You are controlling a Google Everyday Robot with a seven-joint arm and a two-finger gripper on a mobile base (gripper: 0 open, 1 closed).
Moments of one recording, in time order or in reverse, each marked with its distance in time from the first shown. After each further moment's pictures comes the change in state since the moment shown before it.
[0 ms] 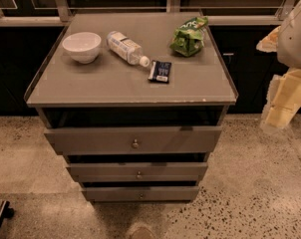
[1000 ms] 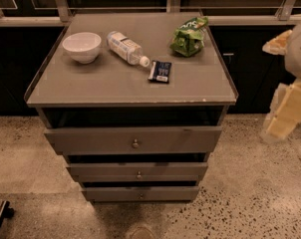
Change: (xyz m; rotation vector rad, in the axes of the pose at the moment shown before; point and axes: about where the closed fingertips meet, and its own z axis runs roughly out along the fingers) arm 0.002 0.011 -0.005 0.063 -0.045 0.016
